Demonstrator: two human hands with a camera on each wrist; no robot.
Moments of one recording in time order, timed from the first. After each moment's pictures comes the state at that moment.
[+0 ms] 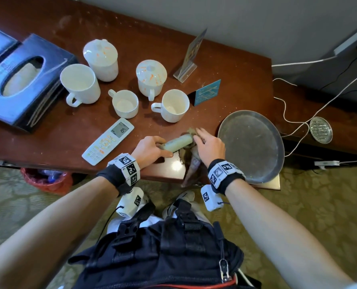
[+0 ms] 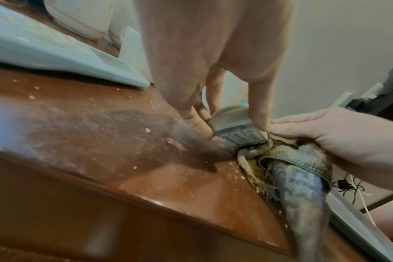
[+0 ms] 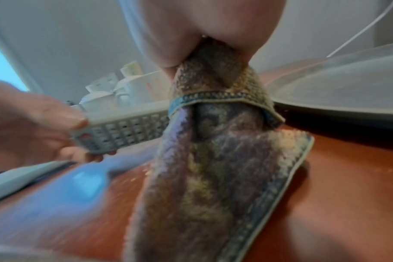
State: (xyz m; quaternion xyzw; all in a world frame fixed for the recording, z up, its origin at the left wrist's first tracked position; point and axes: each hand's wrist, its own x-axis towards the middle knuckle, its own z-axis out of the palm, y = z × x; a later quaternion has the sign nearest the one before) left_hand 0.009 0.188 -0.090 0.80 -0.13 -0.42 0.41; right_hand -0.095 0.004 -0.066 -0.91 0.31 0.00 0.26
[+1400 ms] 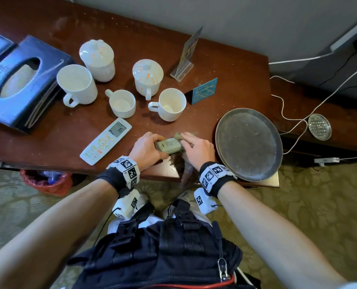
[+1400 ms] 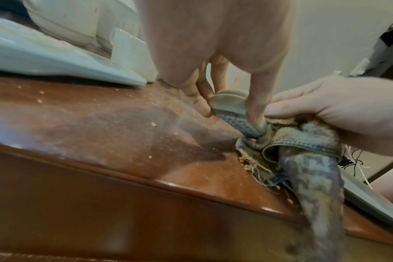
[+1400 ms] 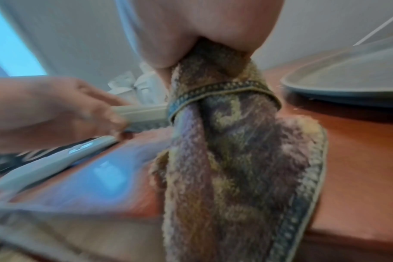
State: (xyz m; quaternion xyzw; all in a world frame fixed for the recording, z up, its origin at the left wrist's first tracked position) left_hand -0.001 0.188 -0.087 0.86 -0.22 -0.30 0.34; right_hand -0.099 0.026 -0.073 -0.93 0.25 -0.02 0.28
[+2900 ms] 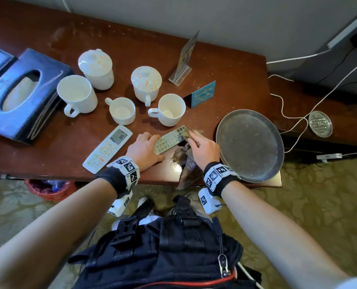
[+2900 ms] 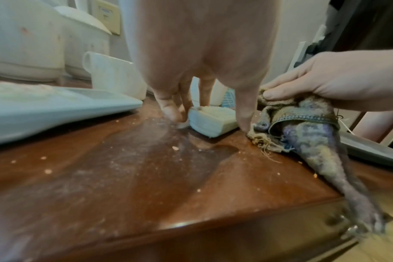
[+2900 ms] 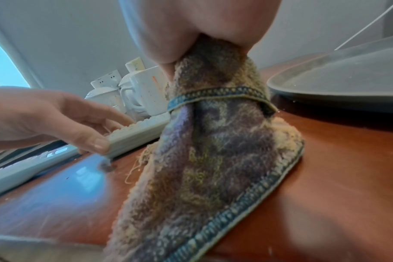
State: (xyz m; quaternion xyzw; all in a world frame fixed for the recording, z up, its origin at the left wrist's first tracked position) left_hand 0.022 0.190 -0.087 0.90 -0.31 -0.28 0.13; right_hand -0.094 0.011 -0.082 -0.92 0.28 -0.04 0.27
